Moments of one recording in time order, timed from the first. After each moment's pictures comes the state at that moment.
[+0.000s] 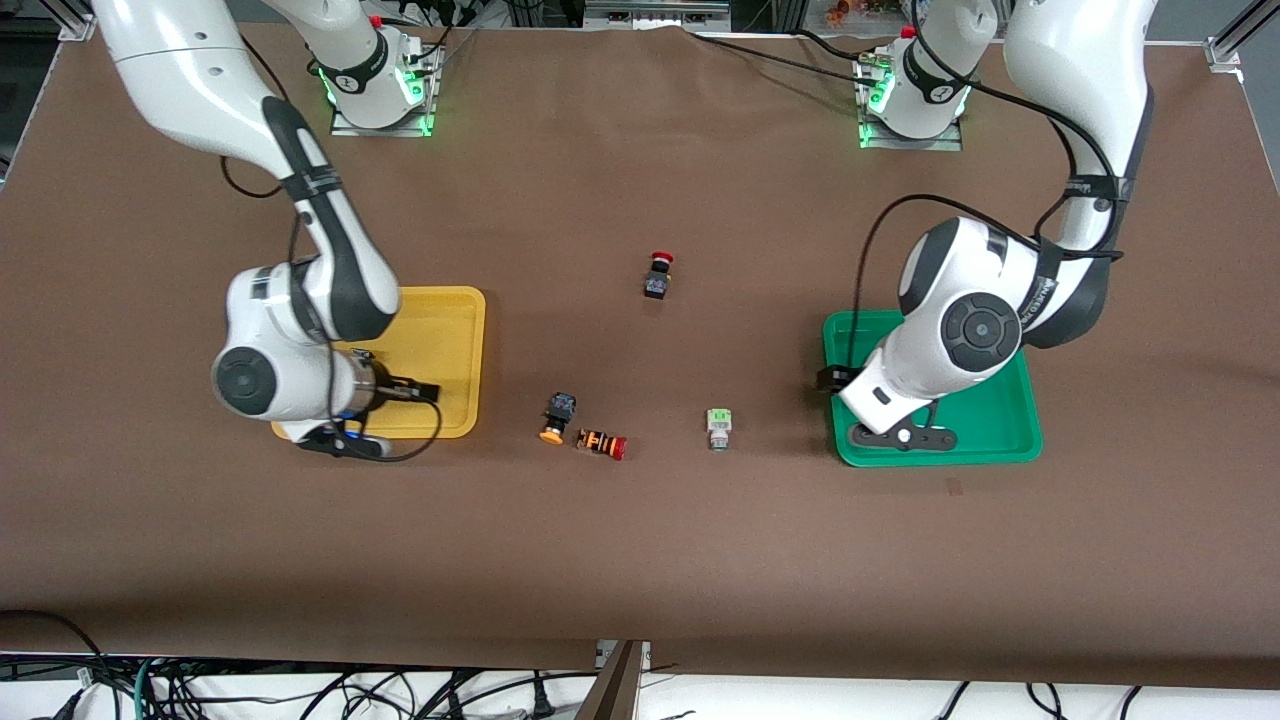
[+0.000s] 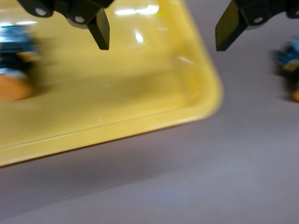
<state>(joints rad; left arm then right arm) -0.26 0.56 -0.13 -1.52 -0.05 2.00 -0.29 0.21 0.66 0.11 -1.60 0.13 2.13 0.51</state>
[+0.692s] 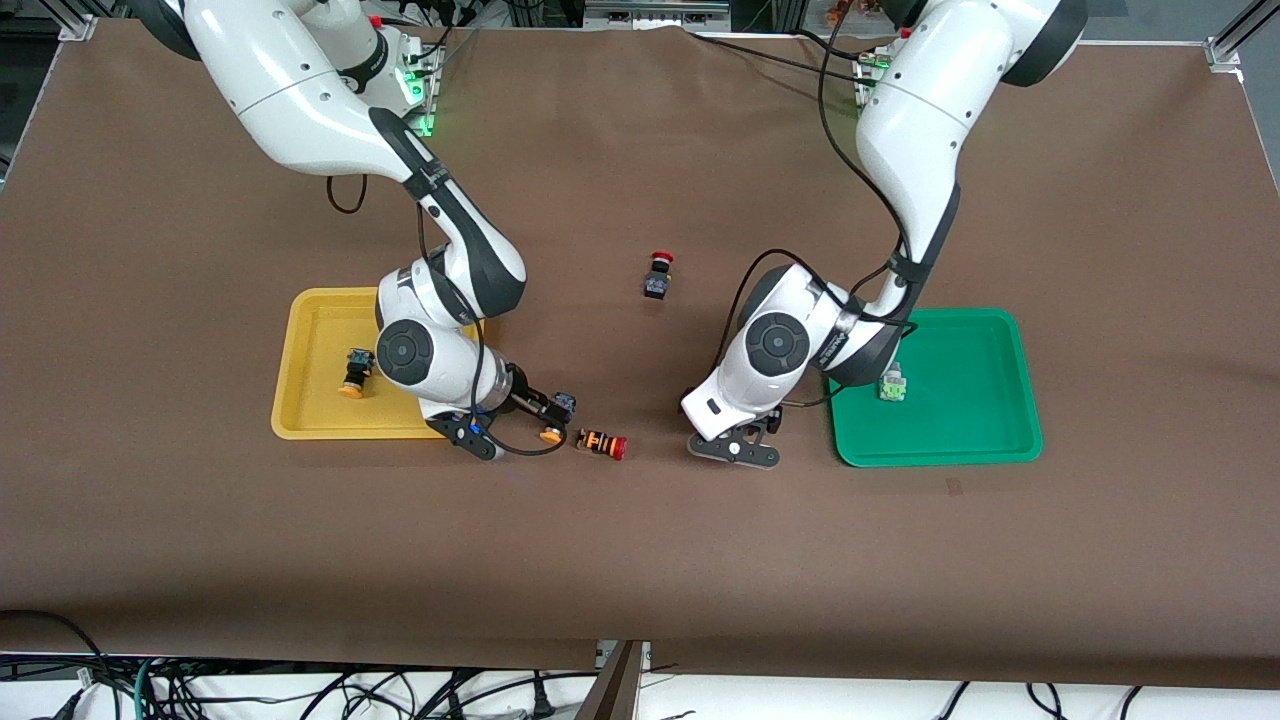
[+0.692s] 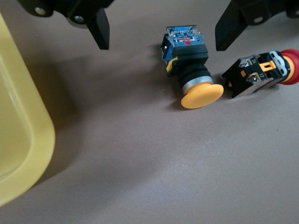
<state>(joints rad) -0.45 0.89 -0.12 -1.36 0.04 2.30 -0.38 0.27 0.78 0.23 -1.54 0.13 2.35 0.86</state>
